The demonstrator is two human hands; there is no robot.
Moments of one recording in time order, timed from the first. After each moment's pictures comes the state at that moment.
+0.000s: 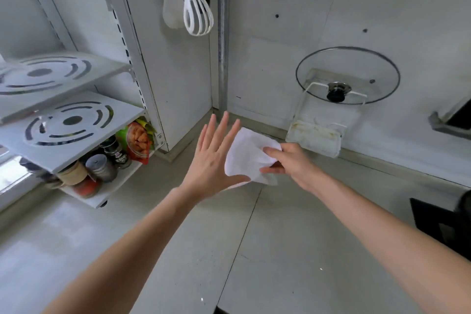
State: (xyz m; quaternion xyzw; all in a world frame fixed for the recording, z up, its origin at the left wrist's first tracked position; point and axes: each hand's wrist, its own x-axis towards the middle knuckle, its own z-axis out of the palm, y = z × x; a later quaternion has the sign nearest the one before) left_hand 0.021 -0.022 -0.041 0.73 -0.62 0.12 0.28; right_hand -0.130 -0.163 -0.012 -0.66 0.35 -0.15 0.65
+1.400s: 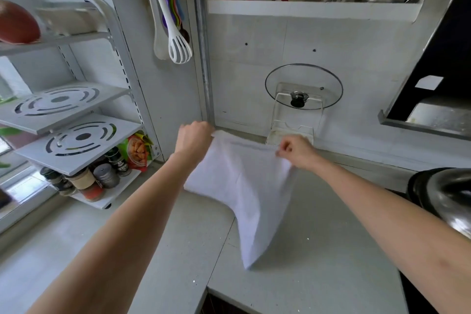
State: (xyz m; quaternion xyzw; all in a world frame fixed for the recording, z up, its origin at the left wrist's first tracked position) left_hand -0.021 -0.022 0.060 0.86 -0.50 0.10 0.09; right_hand -0.224 -0.186 0.024 -0.87 0.38 -0.15 0.29
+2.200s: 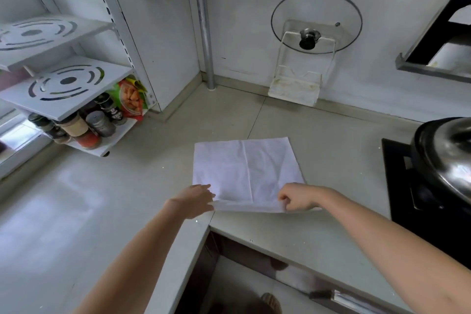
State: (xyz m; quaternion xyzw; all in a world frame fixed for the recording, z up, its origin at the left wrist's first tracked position) left_hand -0.077 0.089 -0.123 0.73 -0.61 -0.27 -0.17; right_hand -0.296 -0.102 -0.126 -0.90 0.22 0.30 0.23
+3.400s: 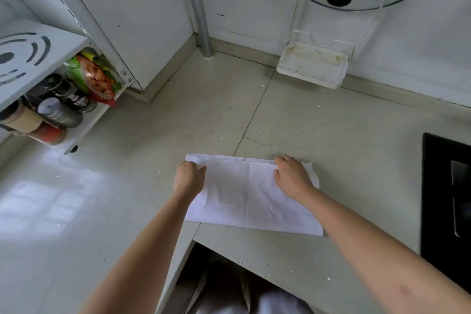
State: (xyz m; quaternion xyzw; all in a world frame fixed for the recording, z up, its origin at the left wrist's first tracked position) left_hand -0.048 -0.002 -0.198 0.94 -0.22 -0.24 0.10; right_hand -0.242 -0.169 -0.212 -0.92 0.34 0.07 0.16
